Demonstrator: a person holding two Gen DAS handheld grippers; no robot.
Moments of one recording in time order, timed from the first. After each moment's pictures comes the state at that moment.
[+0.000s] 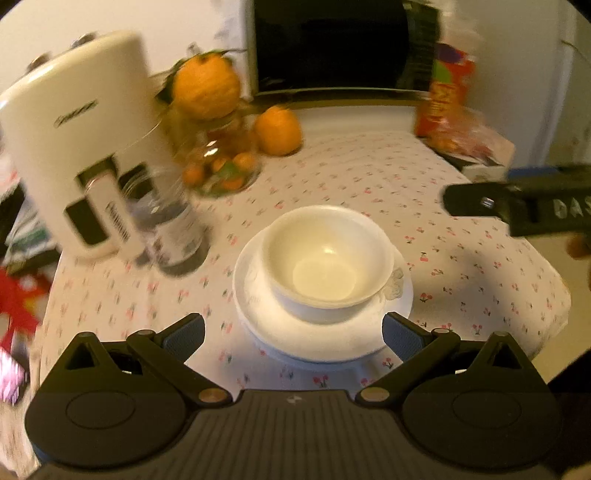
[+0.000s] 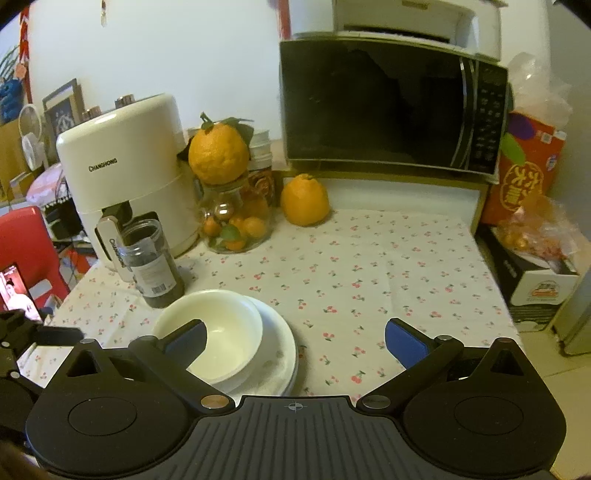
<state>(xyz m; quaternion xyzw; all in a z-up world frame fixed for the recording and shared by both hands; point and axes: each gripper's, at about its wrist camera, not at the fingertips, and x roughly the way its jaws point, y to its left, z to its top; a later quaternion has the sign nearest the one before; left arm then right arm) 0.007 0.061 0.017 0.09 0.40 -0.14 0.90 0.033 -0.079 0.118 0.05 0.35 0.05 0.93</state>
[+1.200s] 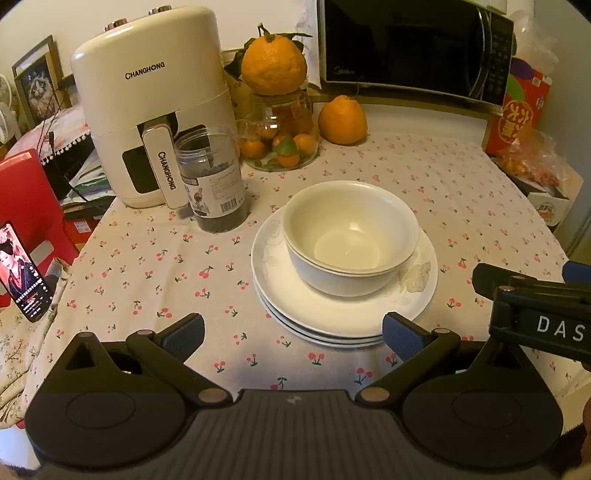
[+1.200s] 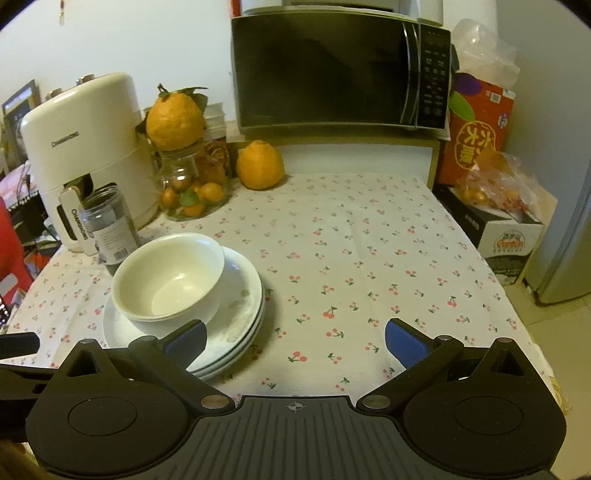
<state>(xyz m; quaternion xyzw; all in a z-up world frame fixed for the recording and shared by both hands) -0.016 0.033 -0.005 0.05 0.39 0.00 0.92 -0.008 -0.078 0.068 0.08 0.37 -0.02 0.93</state>
